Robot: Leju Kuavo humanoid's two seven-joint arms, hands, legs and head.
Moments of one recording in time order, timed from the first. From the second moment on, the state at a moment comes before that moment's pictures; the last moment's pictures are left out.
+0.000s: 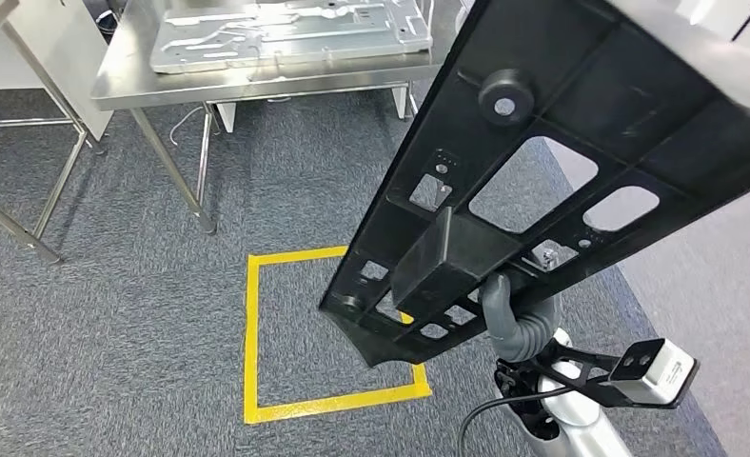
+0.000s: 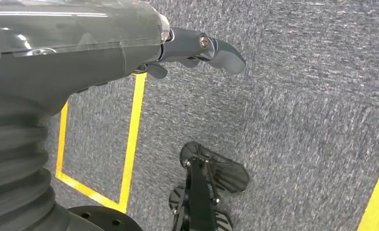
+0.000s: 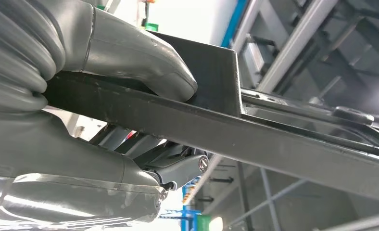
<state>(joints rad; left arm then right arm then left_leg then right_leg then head) -0.08 -0.05 1.18 -0.22 -0.77 0.07 -0.19 -0.21 -0.15 0.44 -1.89 -0.19 0.10 -0.70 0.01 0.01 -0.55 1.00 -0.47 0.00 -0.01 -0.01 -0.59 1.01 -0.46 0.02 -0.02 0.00</state>
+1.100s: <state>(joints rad) -0.09 -0.04 1.15 -0.22 -0.66 0.07 -0.17 -0.14 0.00 0.38 -1.91 -0.09 0.15 -0.70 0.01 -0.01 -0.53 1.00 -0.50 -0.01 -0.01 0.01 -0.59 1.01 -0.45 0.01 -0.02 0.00</state>
